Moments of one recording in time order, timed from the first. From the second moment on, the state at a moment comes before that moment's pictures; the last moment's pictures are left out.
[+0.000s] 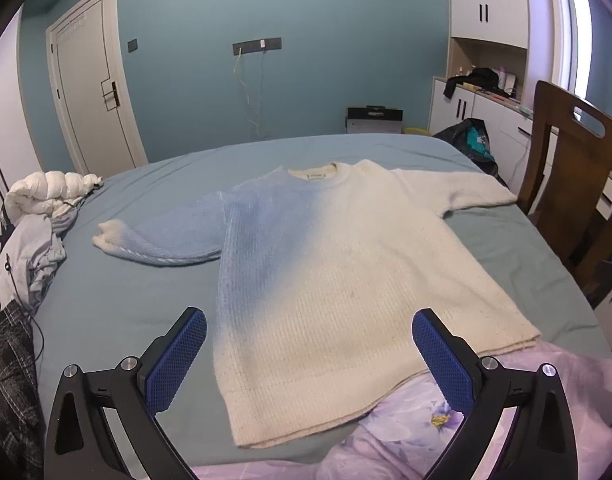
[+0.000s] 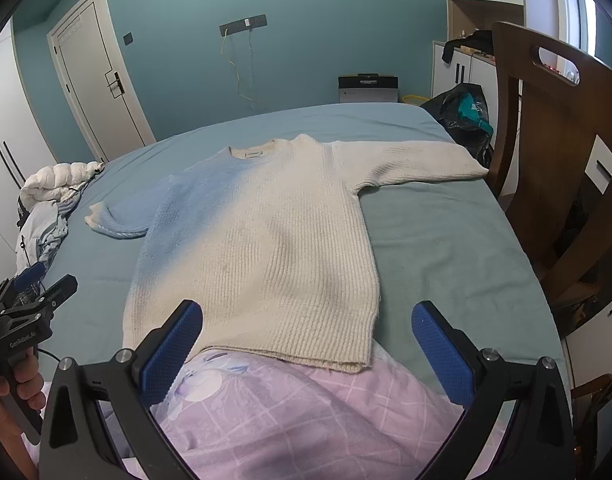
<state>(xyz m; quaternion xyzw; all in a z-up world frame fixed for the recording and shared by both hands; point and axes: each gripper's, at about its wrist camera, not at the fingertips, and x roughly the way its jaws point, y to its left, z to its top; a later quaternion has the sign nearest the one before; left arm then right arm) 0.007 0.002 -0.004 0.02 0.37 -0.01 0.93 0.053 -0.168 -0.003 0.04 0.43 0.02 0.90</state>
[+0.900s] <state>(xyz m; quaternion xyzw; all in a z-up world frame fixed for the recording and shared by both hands) 0.022 0.009 -0.014 -0.01 0.33 -0.01 0.95 0.071 -0.154 -0.005 0.03 0.42 0.02 0.91</state>
